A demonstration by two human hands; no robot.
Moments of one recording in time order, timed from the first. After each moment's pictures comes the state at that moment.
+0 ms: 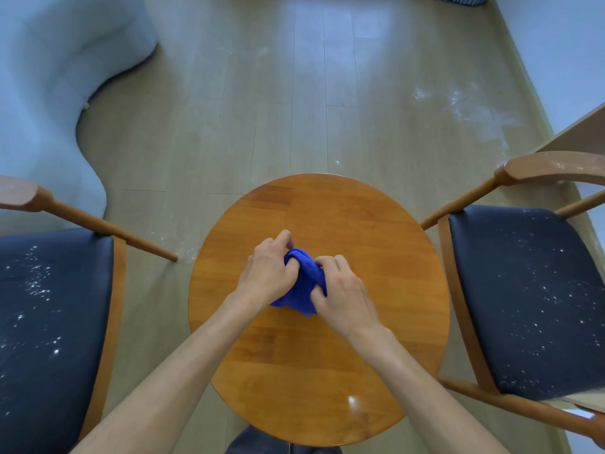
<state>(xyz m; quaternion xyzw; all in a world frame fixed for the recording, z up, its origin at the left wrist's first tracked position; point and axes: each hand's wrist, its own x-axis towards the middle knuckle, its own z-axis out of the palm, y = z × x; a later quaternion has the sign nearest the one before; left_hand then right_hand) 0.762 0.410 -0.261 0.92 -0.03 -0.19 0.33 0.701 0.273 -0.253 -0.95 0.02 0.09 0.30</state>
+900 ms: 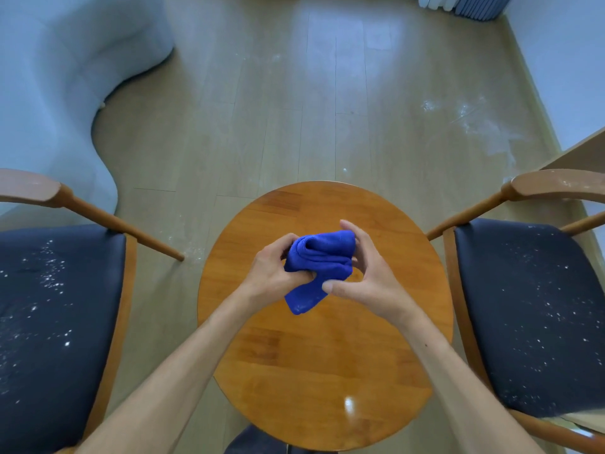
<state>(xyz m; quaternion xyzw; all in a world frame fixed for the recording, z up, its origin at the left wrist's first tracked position) 0.758 0.430 -0.244 0.76 -0.04 -0.22 0.61 0.726 0.236 -0.230 -0.77 0.01 0.17 0.62</state>
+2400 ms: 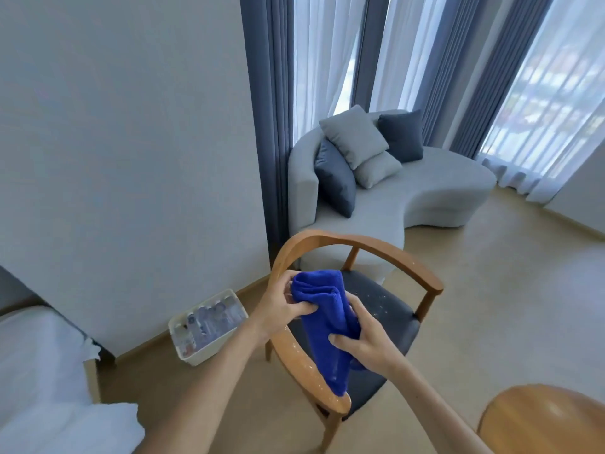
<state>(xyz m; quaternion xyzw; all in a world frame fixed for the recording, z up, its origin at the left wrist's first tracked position) 0.389 0.975 -0.013 0.73 0.24 0.13 0.63 0.507 0.807 -0.036 -0.72 -0.46 0.28 0.45</state>
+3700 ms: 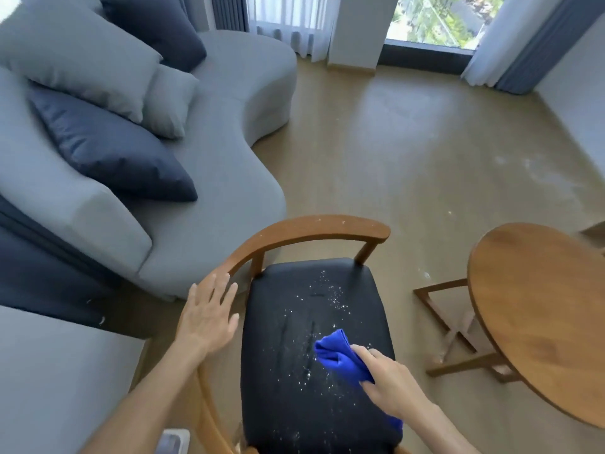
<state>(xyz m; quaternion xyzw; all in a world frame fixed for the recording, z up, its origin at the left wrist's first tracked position) 0.762 1.283 -0.241 0.98 -0.11 -0.16 -0.06 0.650 0.954 -0.239 -0.95 -0.04 0.29 0.15</state>
